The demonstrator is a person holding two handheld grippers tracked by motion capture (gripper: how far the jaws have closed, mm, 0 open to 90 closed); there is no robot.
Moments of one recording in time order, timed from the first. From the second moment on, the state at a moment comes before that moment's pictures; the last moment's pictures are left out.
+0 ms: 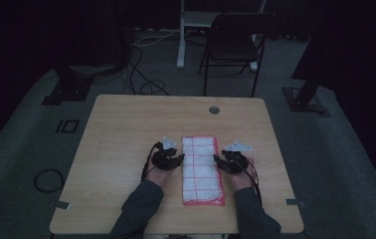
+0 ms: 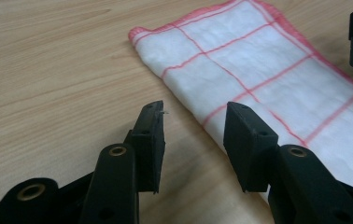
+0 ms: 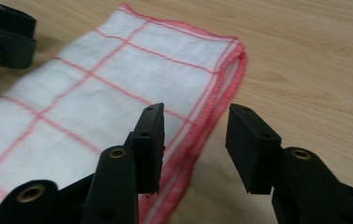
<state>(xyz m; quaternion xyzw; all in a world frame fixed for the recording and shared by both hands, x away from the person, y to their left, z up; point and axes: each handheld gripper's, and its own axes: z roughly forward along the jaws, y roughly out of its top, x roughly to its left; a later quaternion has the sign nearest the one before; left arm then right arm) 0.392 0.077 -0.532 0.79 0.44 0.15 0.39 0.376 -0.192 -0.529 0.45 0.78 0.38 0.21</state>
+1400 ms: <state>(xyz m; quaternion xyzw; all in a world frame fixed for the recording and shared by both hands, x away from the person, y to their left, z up) 0.442 0.052 -0.536 0.79 0.48 0.12 0.36 0.441 -0.178 -0.539 0.51 0.77 0.35 0.16</state>
